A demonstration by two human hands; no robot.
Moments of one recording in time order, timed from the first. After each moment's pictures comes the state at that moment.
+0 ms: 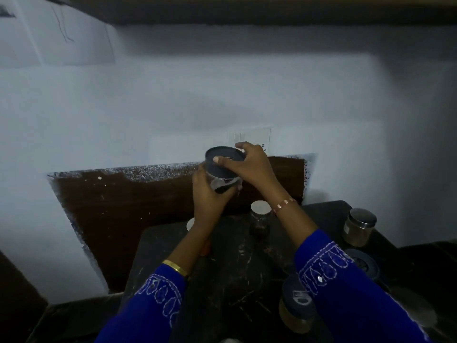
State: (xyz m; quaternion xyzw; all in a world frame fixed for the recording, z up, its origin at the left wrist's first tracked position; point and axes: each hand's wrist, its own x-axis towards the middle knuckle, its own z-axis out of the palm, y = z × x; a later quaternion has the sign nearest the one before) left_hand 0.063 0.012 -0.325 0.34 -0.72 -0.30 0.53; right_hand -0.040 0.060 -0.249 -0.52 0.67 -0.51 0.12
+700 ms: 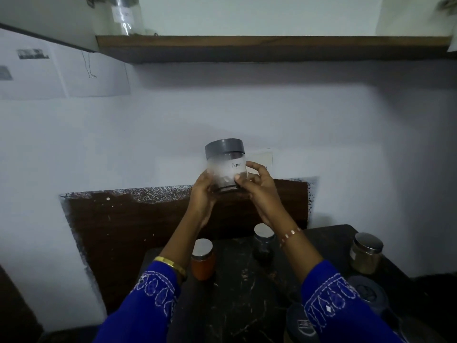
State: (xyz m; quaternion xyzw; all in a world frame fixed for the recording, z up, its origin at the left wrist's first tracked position) left_hand 0.073 0.001 -0.269 0.22 -0.57 -0.63 0.48; right_hand -0.045 0.077 -0.257 -0.44 0.49 -0.68 0.33
